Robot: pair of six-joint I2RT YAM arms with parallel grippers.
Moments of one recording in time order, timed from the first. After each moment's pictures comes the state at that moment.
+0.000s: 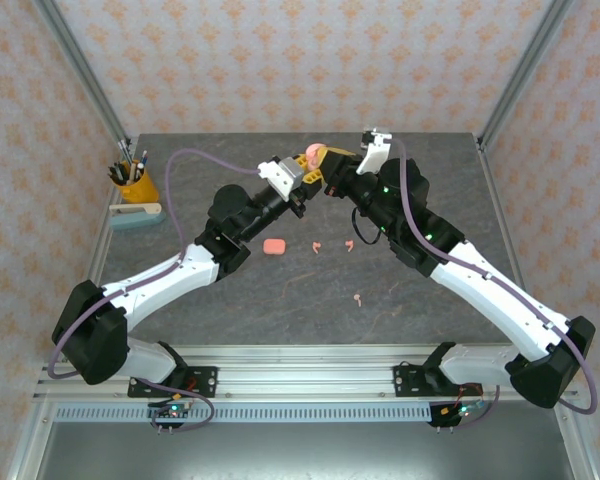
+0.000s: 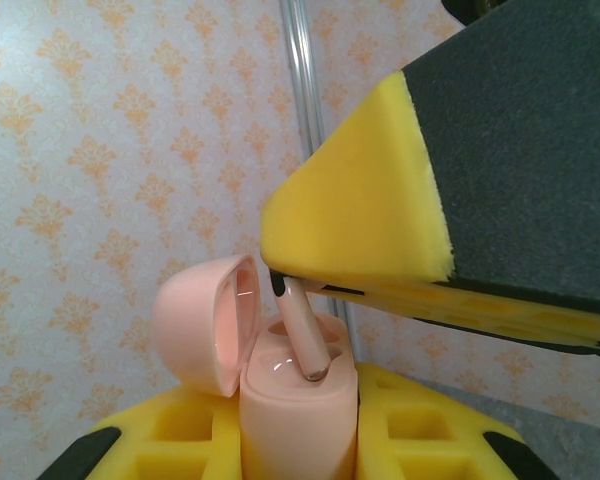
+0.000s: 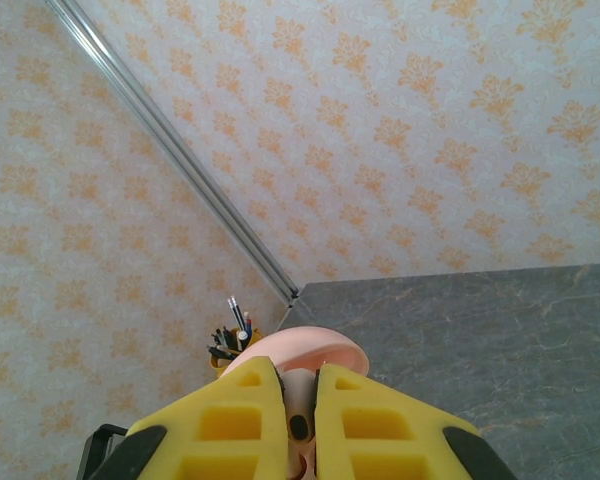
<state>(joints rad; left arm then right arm) -0.65 1.40 0.97 0.67 0.16 0.13 0.74 1.21 1.26 -0.08 0.14 0.54</state>
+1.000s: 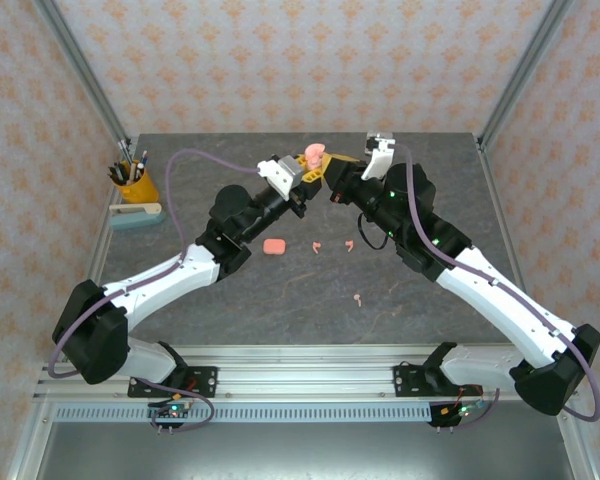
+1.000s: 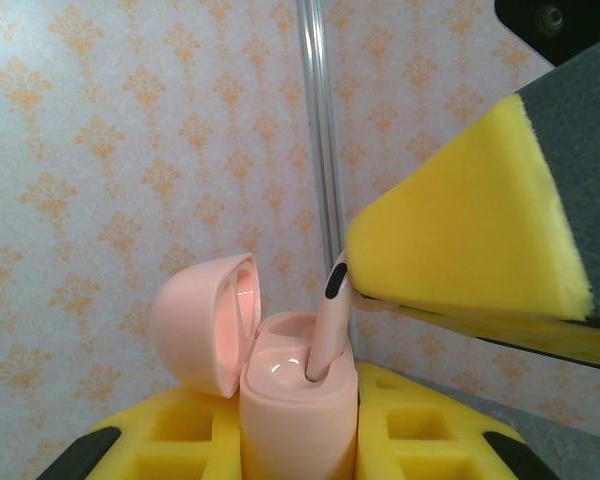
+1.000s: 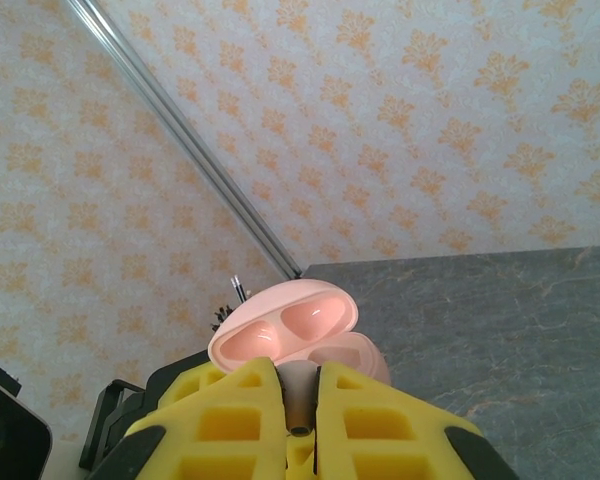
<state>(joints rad) -0.65 1.40 0.97 0.67 0.13 0.09 0.73 1.16 1.22 -0.11 0.08 0.54</state>
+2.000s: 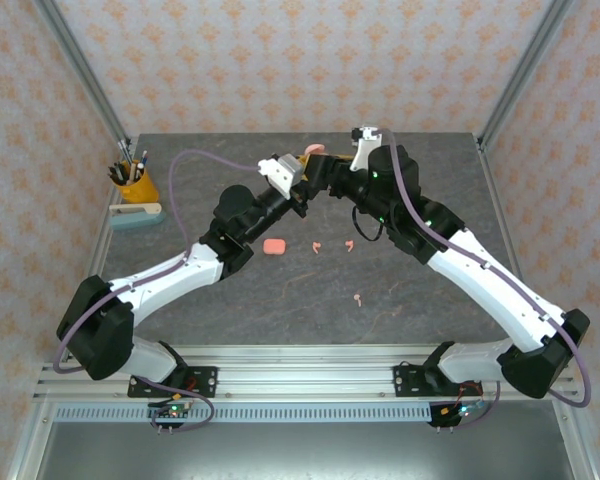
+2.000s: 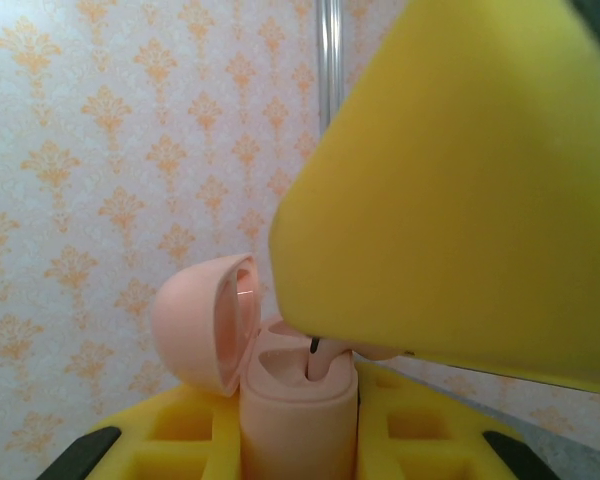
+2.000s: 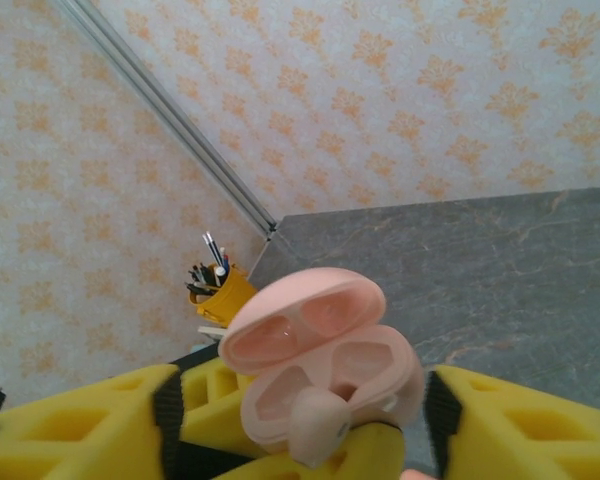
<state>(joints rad) -0.65 1.43 0.96 0.69 0.11 0.02 0.73 1.27 1.40 -0.34 0.08 0.57</state>
